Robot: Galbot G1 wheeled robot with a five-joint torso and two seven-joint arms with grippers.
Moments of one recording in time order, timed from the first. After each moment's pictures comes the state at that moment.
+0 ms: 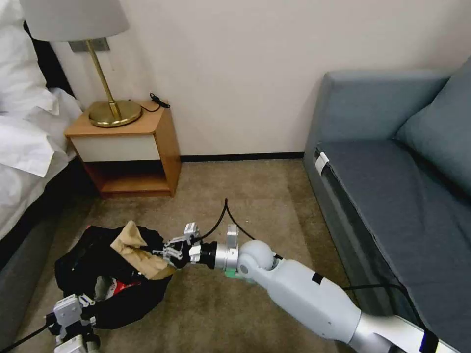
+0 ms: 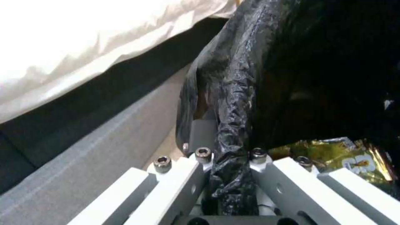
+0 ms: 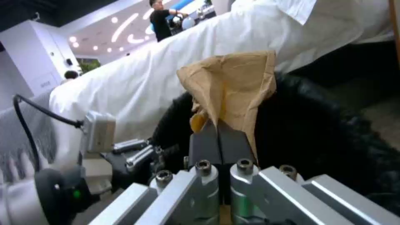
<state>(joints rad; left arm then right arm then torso) 1.89 -1.59 -0.74 -2.13 -0.04 -0.05 -0.46 -0.65 1.30 -0.51 1.43 0.84 0.01 -0.66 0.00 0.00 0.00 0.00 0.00</state>
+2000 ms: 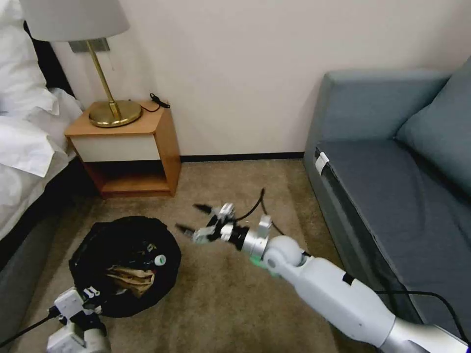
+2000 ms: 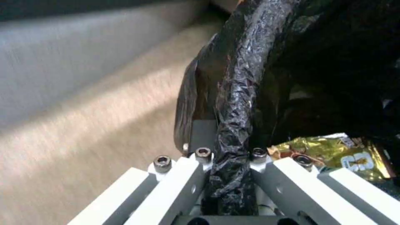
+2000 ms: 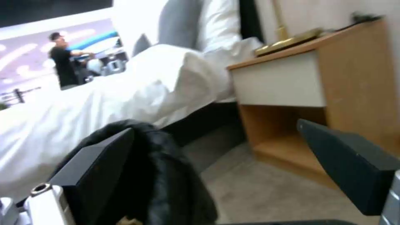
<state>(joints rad) 1.78 -1.60 -0.76 -2.20 -0.57 0.12 -0.51 -0.68 1.14 -0.31 1.50 0.88 0.11 -0.43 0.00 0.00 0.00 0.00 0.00</state>
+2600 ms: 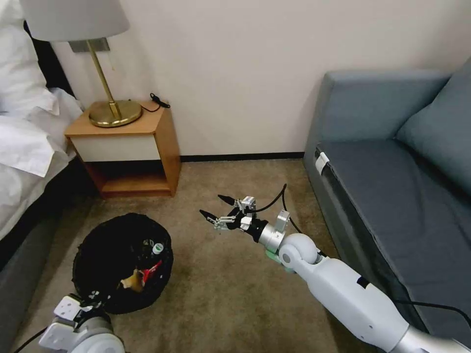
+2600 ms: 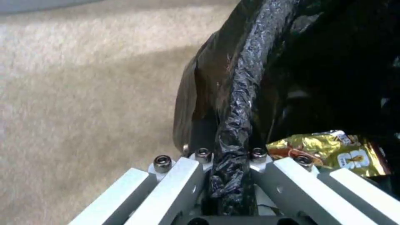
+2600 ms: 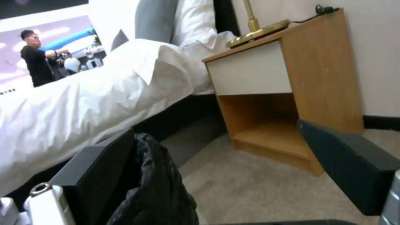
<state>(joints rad) 1.68 -1.61 -0.80 -2.12 -0.87 0.18 -0.71 -0.76 1.13 -0.24 1.50 0.85 0.09 -0.43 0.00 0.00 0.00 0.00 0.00</state>
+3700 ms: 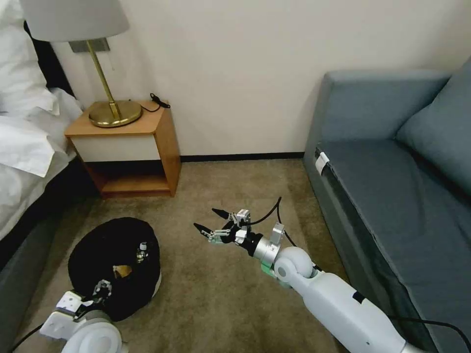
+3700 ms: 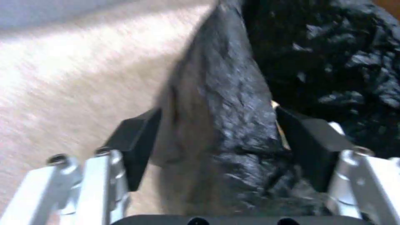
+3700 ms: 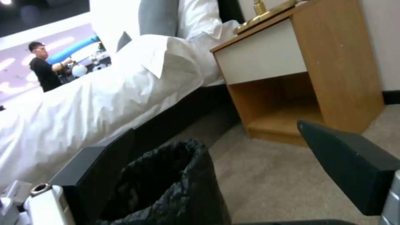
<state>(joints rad) 1.65 -1.55 -0.80 -2.14 -0.92 0.24 -0.80 -0.83 1.16 -0.23 1.52 0.86 0.07 -0.44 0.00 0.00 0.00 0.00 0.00</state>
